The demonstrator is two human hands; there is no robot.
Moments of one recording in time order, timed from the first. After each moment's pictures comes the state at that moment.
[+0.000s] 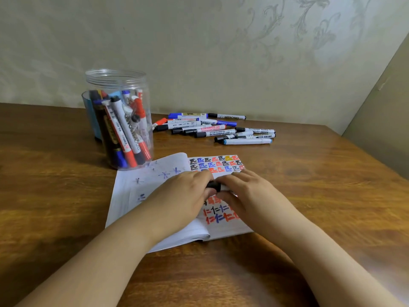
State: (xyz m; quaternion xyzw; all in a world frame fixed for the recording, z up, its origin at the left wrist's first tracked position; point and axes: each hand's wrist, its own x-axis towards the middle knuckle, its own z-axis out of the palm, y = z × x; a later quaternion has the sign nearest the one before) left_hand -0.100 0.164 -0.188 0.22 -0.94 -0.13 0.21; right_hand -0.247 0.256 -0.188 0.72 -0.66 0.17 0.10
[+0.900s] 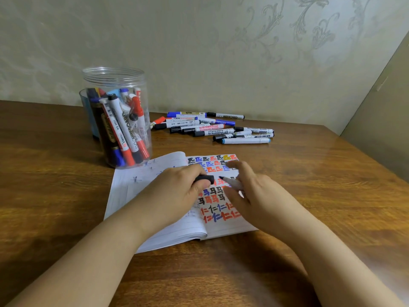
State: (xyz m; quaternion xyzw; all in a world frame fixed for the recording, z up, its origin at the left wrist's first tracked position) left_hand -0.095 0.162 -0.180 0.25 -0.92 -0.21 0.23; right_hand -0.248 0.265 -0.175 0.65 -0.74 0.18 0.00
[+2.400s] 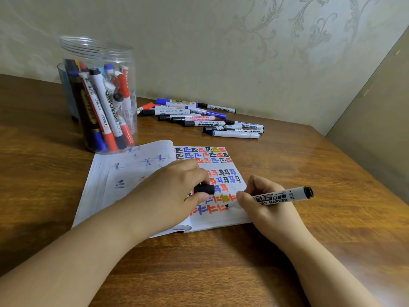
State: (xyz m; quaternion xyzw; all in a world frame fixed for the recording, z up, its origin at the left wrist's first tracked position) left_hand -0.100 0.173 -0.194 0.18 -0.94 -0.18 0.23; right_hand -0.263 0.294 -0.197 0.50 -0.72 0.45 -0.16
